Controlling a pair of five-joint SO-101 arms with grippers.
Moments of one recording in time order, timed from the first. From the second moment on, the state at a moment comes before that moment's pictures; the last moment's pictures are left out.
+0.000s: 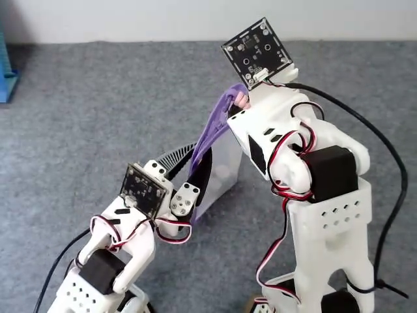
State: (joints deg) left arm 31.4 -75.9 67.0 32.0 1.5; right arm -20.0 -25.6 -14.3 83.2 17.5
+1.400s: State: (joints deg) left arm 22.0 -75.2 66.5 37.2 -4.2; right arm 0.3 -3.7 -14.3 67.7 18.0
